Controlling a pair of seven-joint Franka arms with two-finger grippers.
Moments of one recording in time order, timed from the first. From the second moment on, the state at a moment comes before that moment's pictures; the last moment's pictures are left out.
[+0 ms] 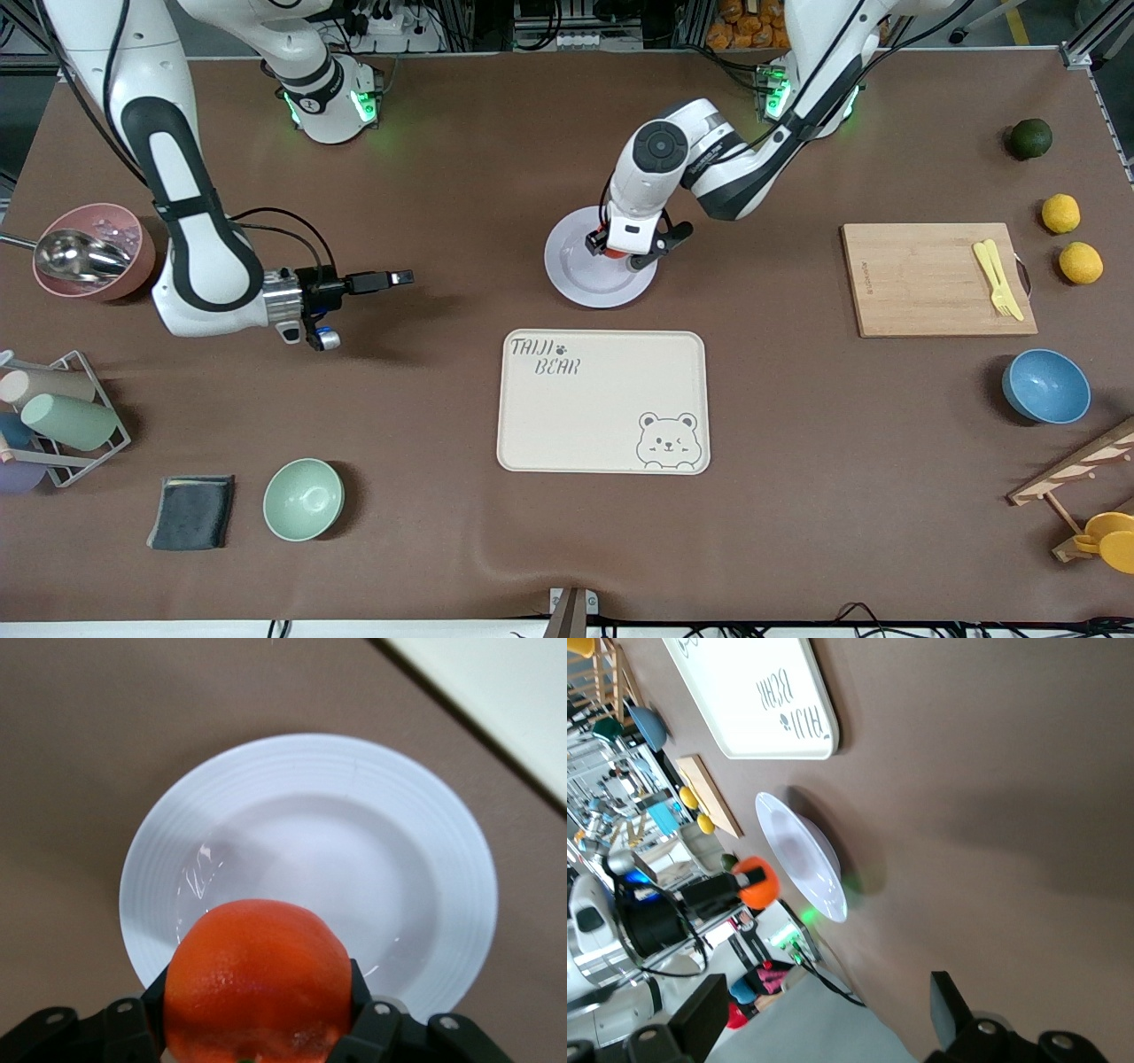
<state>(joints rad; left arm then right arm) -0.15 0.44 -0.71 -2.13 0.17 2.45 -1.56 0.15 0.40 -0.07 -2.12 1.10 1.77 -0.44</state>
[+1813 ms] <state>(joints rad) -0.07 0.48 -0.67 -1.77 0.47 2.35 -1.65 0.53 0.50 -0.07 -2.19 1.65 2.01 -0.73</state>
